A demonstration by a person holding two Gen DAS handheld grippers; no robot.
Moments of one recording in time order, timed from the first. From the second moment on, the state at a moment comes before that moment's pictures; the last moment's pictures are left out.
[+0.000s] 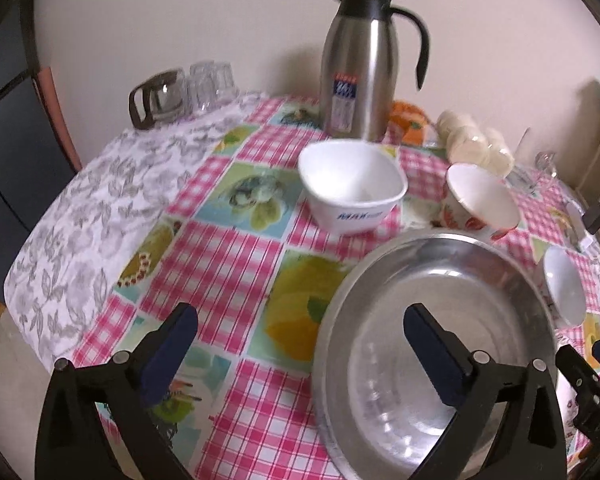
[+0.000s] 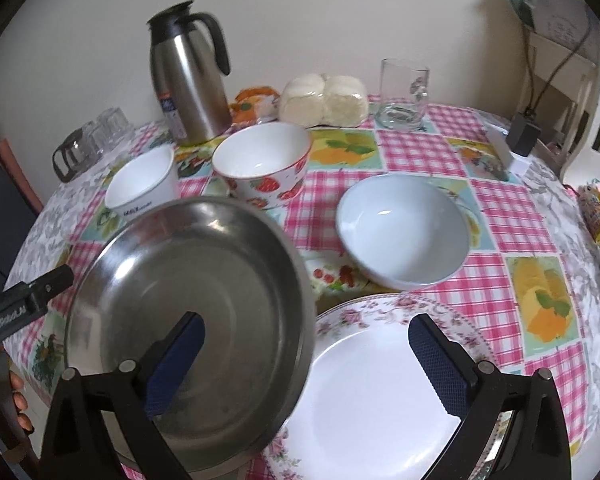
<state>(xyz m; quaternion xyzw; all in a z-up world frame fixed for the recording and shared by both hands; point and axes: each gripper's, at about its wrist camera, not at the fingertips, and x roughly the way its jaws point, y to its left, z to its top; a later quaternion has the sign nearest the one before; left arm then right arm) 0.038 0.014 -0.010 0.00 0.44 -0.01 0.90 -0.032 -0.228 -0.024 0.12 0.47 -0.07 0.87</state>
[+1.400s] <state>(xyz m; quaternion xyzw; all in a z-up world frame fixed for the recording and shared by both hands) 0.004 -0.157 -0.017 0.02 0.50 -0.25 0.83 -0.090 -0.351 -0.076 0.24 0.55 -0.21 0.77</state>
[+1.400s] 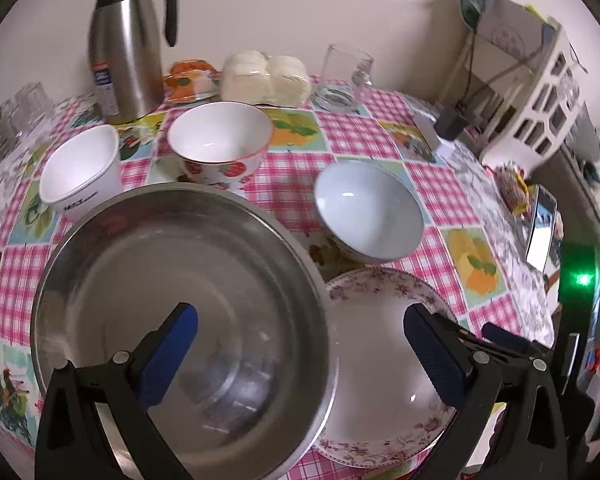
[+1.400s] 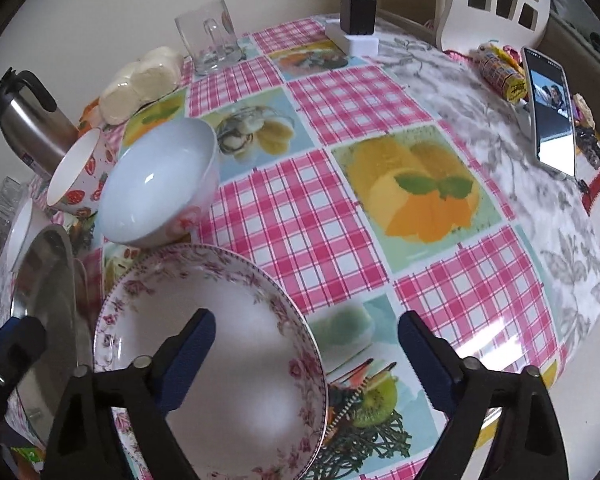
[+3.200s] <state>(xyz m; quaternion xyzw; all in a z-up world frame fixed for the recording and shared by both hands) -0.022 -0.258 -0.059 0.09 0.59 -0.33 0.73 -0.148 -0.444 -0.092 0.33 0.51 -0.33 0.72</state>
